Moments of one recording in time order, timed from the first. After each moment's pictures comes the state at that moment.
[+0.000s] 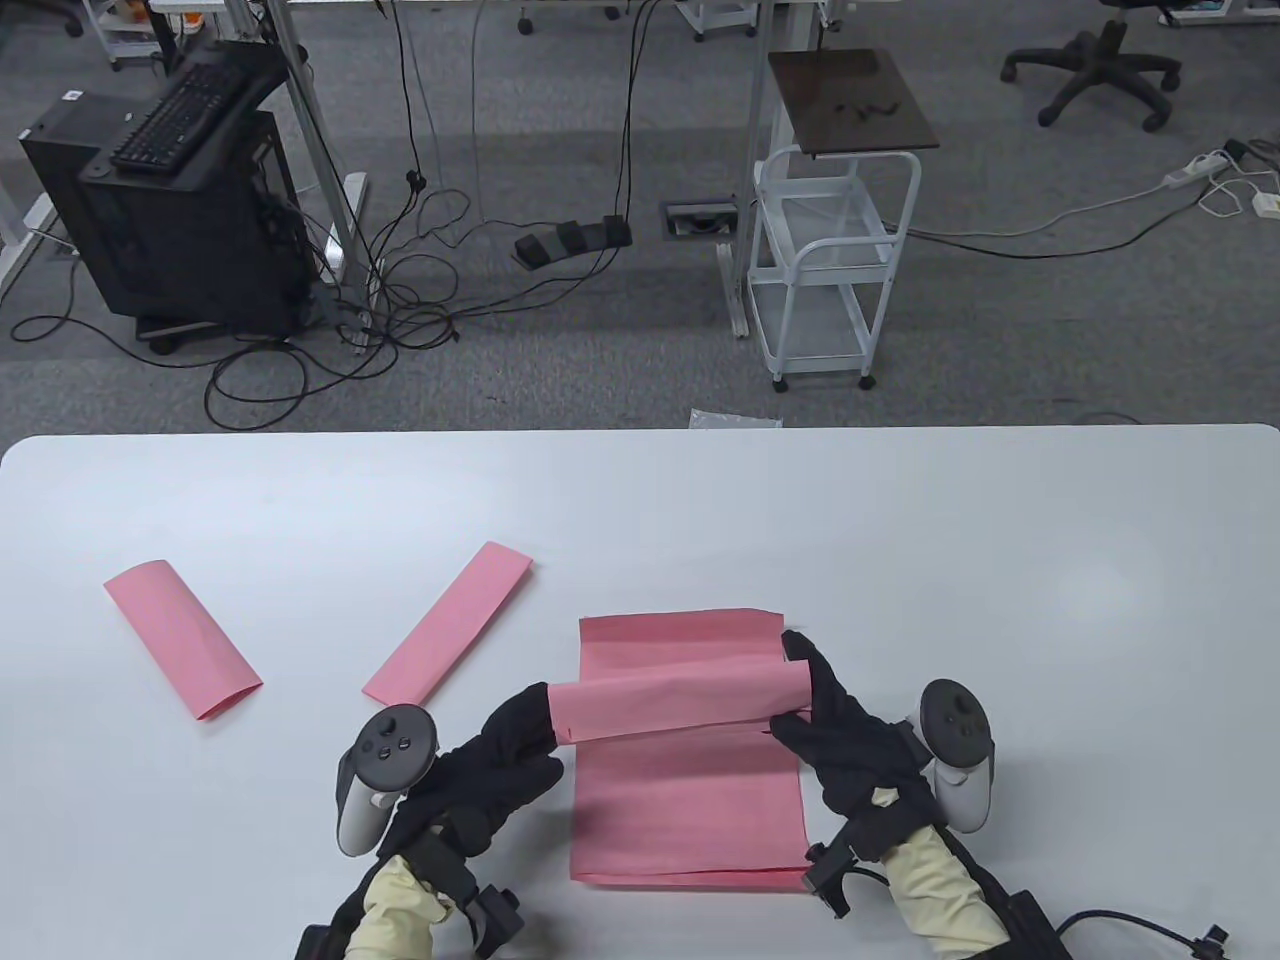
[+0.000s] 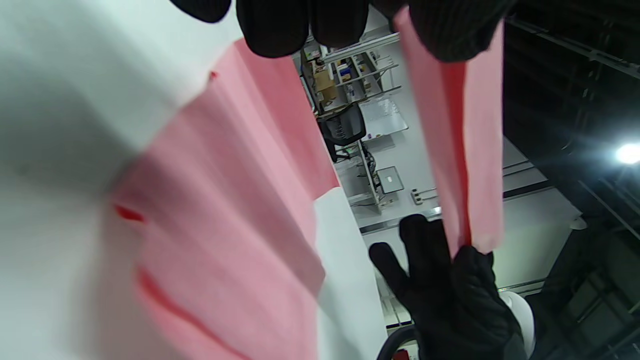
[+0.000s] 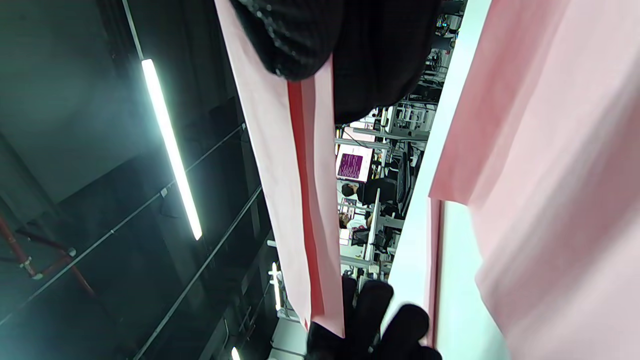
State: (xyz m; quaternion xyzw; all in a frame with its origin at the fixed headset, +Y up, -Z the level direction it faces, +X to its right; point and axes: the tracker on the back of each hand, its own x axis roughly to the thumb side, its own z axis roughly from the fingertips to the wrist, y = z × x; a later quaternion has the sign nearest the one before) left_hand -0.190 -0.757 -0.298 -0.15 -0.18 0.57 0.79; right_hand 0.180 -0.741 -0.310 0.14 0.09 0.73 0.67
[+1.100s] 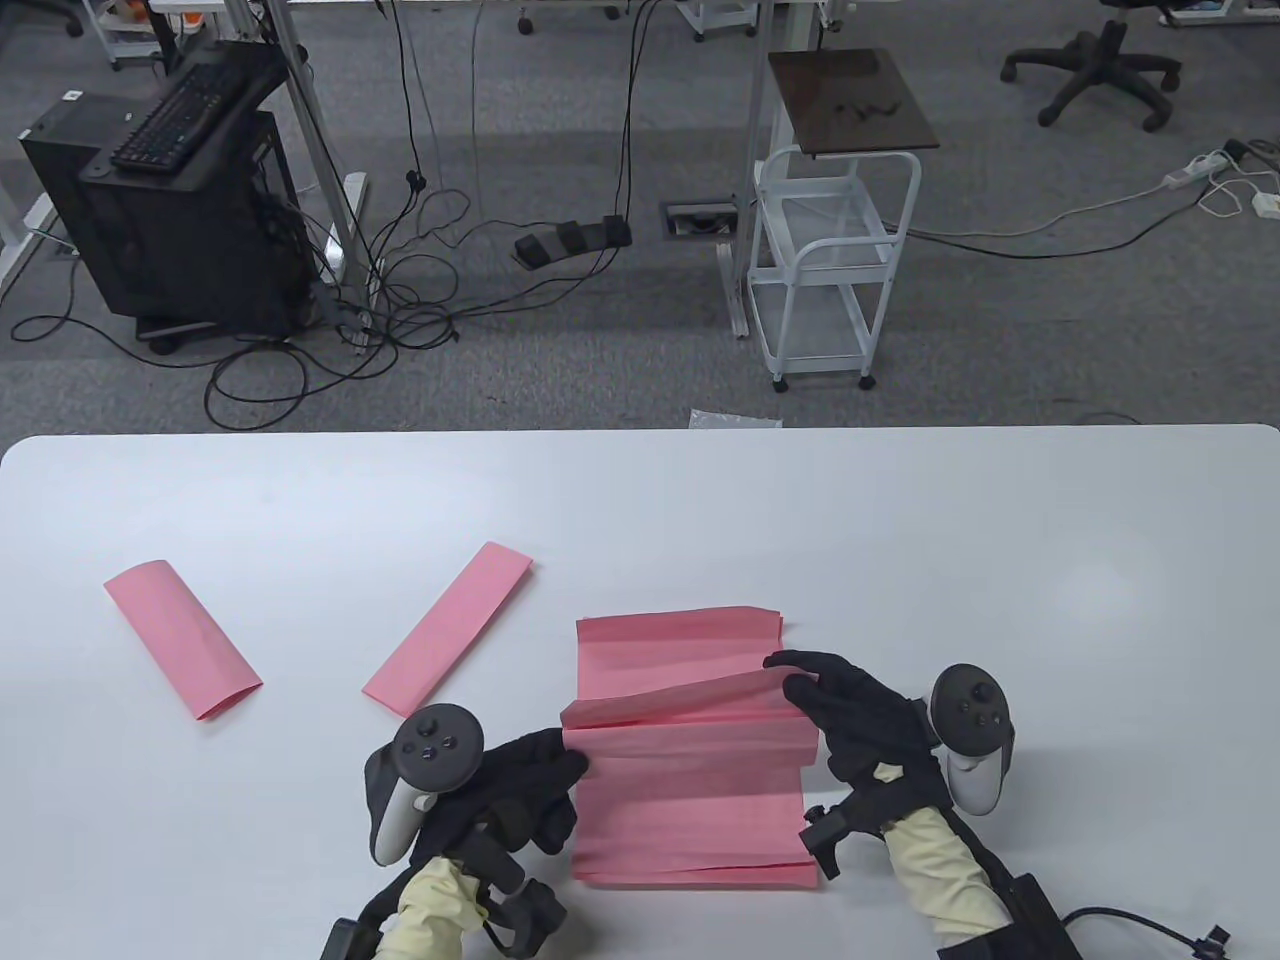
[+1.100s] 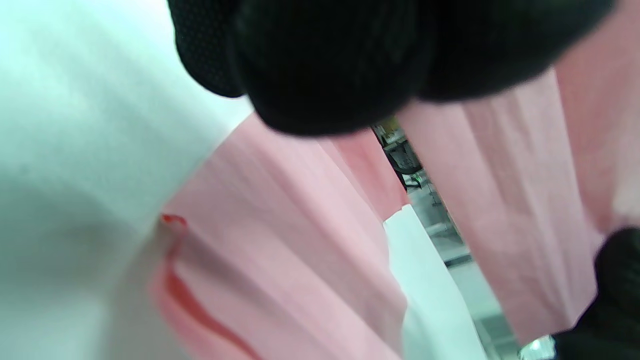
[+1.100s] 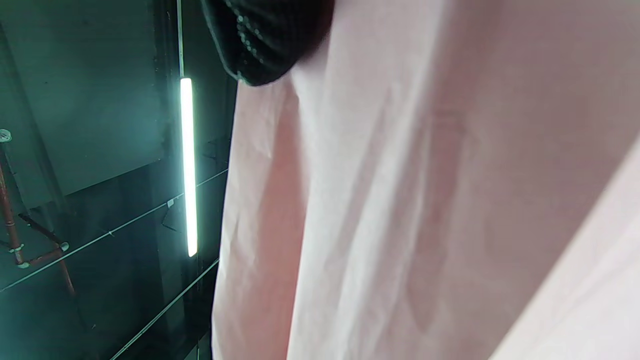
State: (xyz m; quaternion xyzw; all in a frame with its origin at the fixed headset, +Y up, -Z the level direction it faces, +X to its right) left_hand -0.177 -0.754 -0.290 -0.16 -0.05 0.51 0.84; right_hand 0.194 -0.721 -0.323 0.13 -0.02 0.76 0.63
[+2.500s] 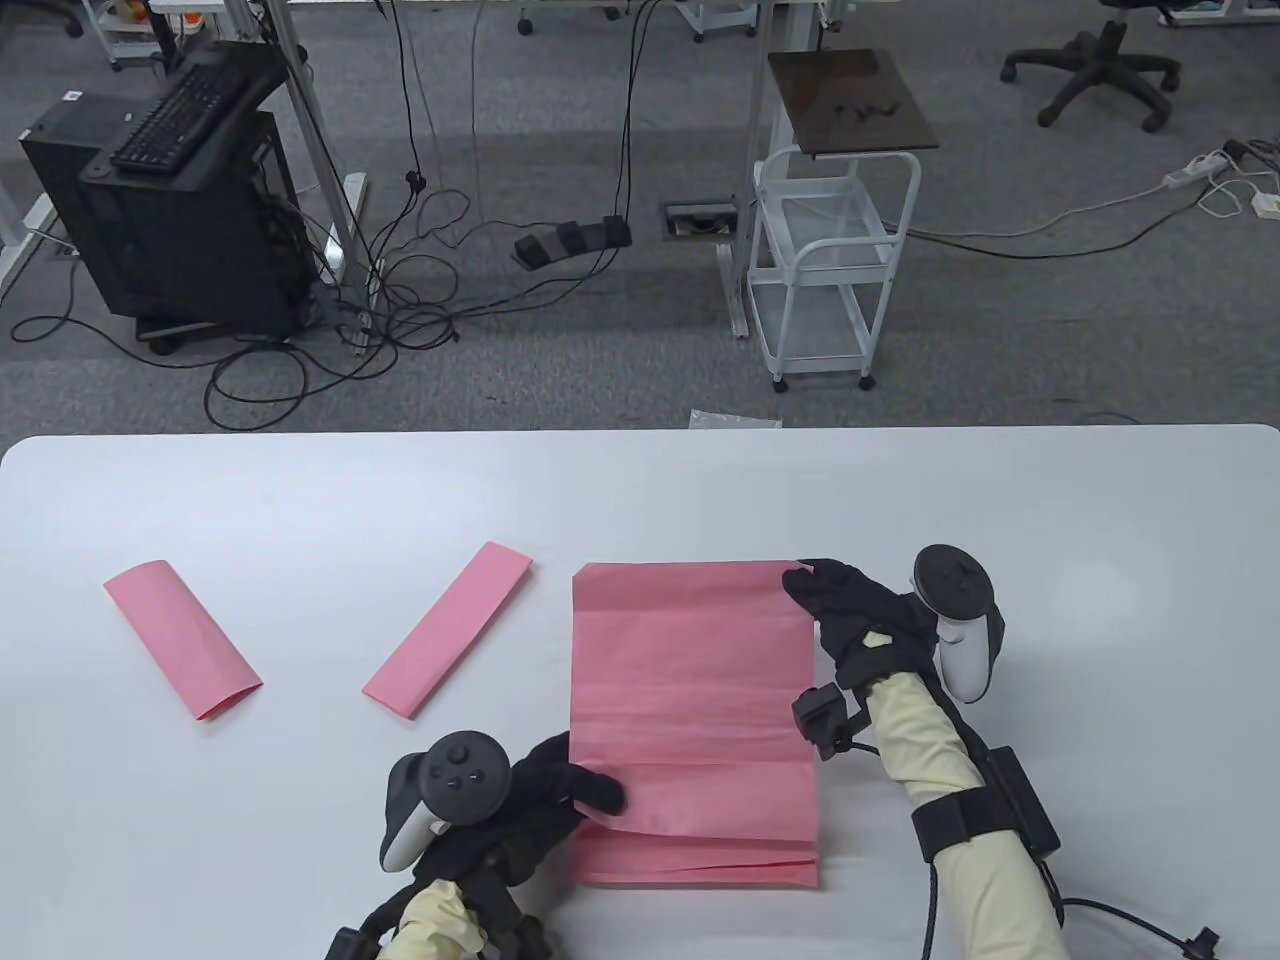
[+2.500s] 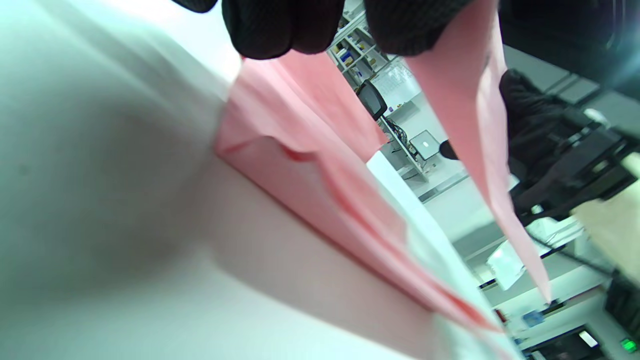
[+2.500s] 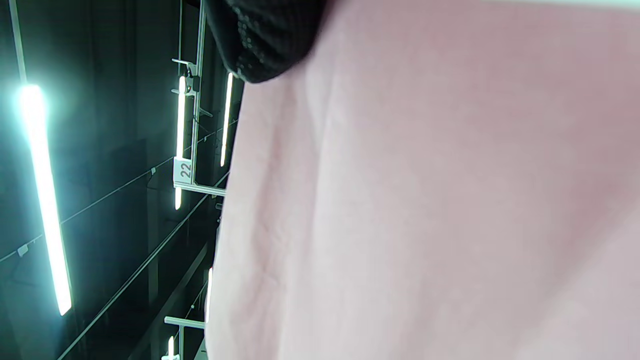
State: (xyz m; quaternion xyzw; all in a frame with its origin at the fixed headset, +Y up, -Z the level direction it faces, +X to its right) left_hand -0.165 -0.764 -0.283 -0.17 -0.19 0.45 0.86; right_hand 0.200 -0.694 -0.406 -0.01 0.08 0.78 0.63
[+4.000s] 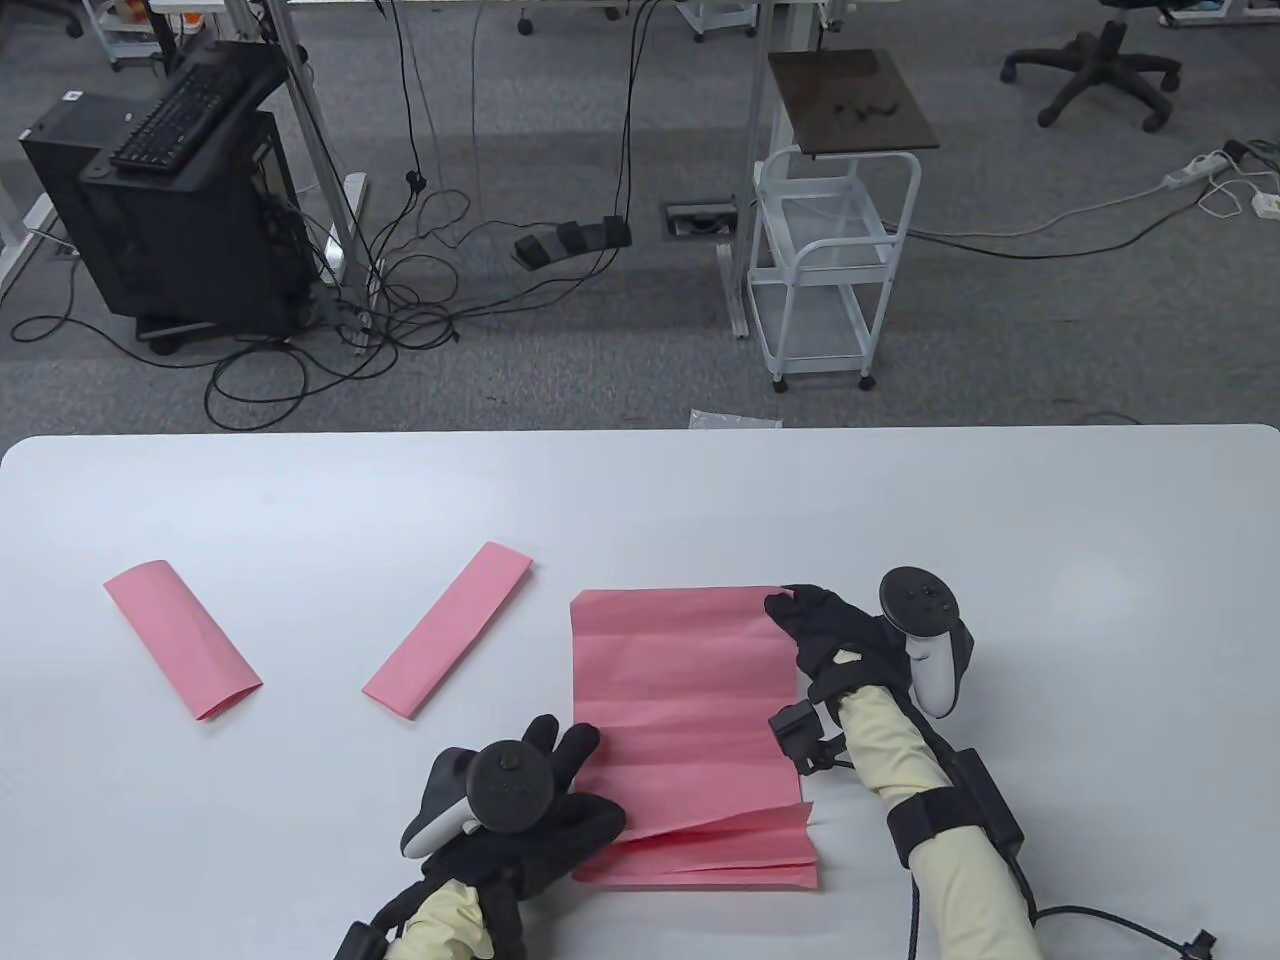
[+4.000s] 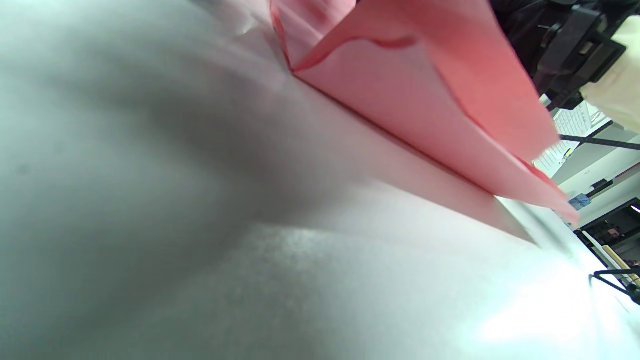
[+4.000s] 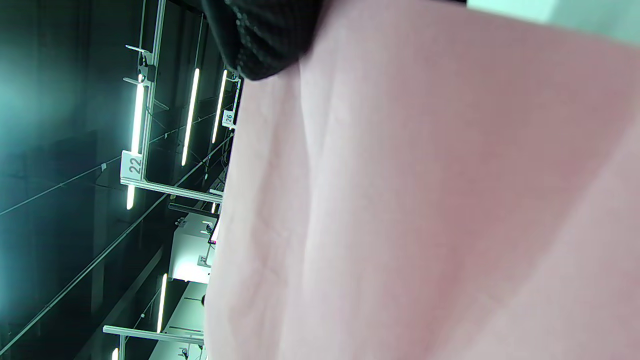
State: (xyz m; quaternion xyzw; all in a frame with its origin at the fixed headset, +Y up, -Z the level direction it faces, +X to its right) left_hand -0.149 -0.778 -0.281 -0.24 -0.24 0.28 0.90; right_hand 0.188 -0.733 -0.405 -0.06 0.10 0.80 0.60
